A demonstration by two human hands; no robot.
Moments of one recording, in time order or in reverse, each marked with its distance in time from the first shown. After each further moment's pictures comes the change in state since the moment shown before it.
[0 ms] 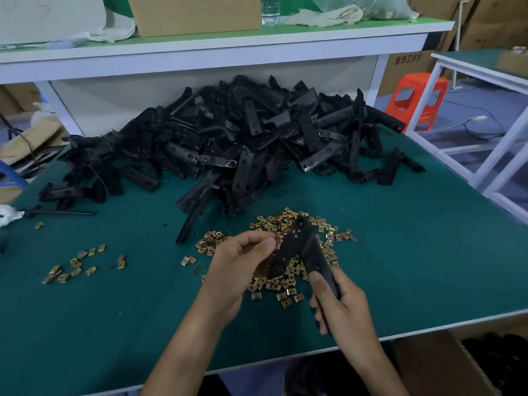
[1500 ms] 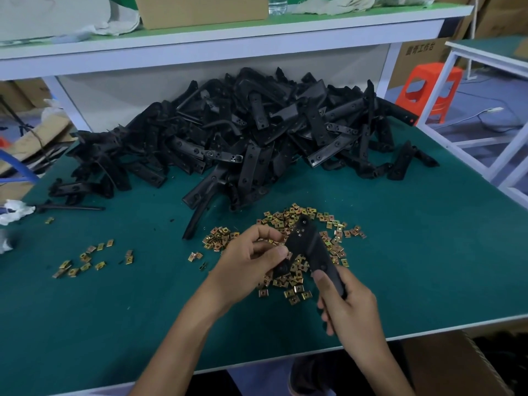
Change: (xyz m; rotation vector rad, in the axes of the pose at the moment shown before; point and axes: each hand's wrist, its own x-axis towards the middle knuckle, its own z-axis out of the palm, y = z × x) left_hand 0.005 0.001 -0.018 0.373 -0.191 0.055; right_hand -0.001 0.001 0.004 -0.122 0.043 -0.001
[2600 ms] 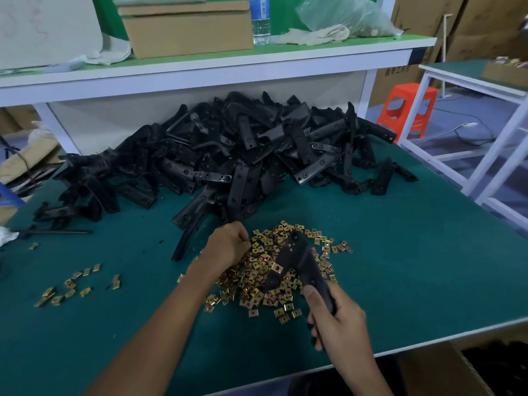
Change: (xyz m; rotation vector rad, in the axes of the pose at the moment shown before) left_hand 0.106 -0.027 -0.034 0.859 0.177 -0.182; right_hand 0.003 0.004 0.001 0.004 0.042 0.029
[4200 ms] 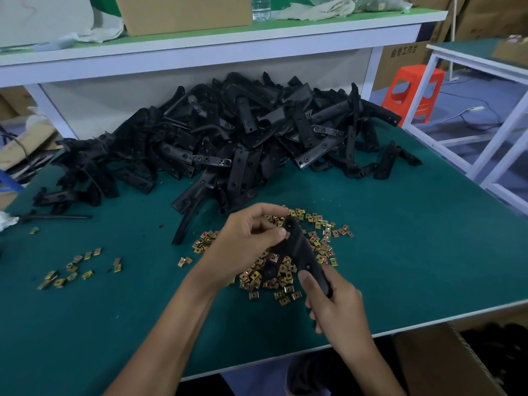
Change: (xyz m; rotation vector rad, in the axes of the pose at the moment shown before) left_hand -0.088 0.047 -0.024 -0.806 -0.164 0.288; right_hand 0.000 0.002 0.000 -0.109 -0.027 -0.097
